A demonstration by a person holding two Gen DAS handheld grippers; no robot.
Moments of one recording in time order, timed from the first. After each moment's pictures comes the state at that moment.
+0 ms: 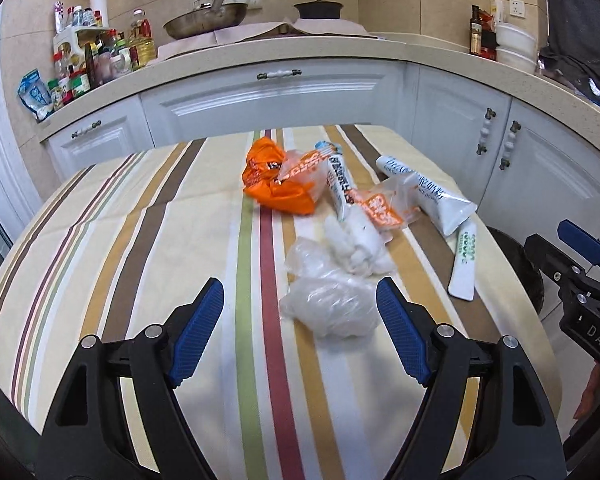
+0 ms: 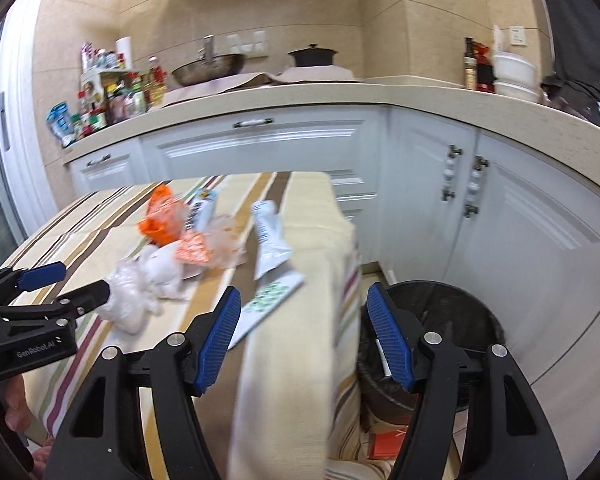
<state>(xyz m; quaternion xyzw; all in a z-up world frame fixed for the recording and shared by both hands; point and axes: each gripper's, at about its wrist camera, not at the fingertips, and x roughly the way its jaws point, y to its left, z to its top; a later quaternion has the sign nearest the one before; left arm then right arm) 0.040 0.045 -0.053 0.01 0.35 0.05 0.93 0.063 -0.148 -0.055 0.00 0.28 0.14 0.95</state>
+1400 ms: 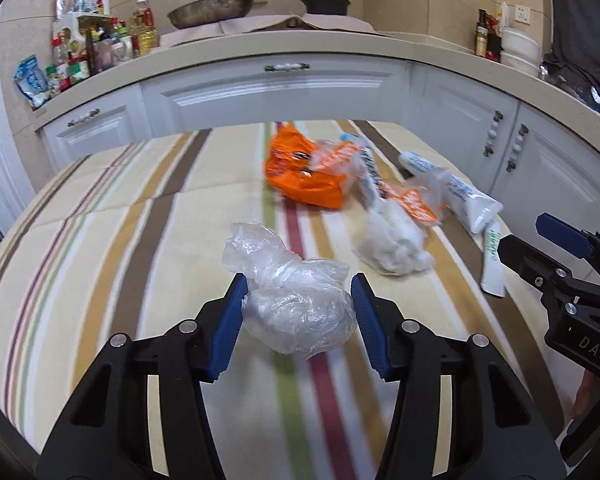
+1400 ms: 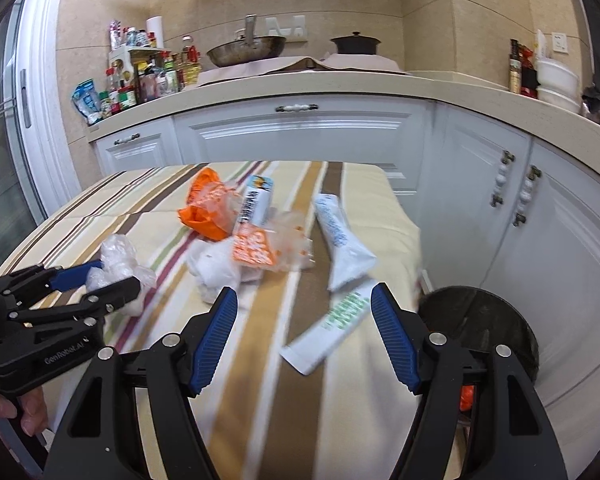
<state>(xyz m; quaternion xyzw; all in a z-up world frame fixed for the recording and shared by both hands) 0.046 0.083 -0.062 0.00 0.35 0.05 0.94 0.073 -0.092 -0.056 -0.02 0.30 0.19 0.93</state>
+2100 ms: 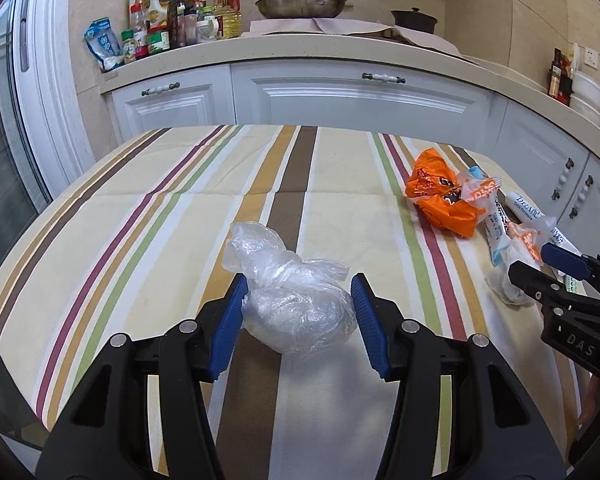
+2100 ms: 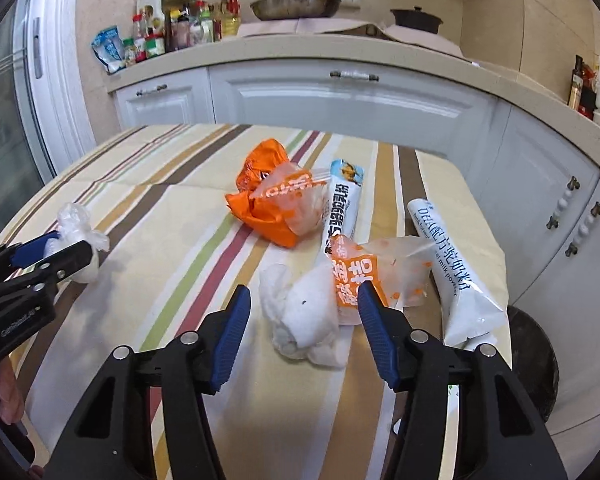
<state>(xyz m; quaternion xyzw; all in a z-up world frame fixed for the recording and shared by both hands) 0.038 0.177 -0.060 -0.05 0.34 0.15 0.93 0.112 -0.010 -0.066 -0.09 0.36 0.22 0.90</state>
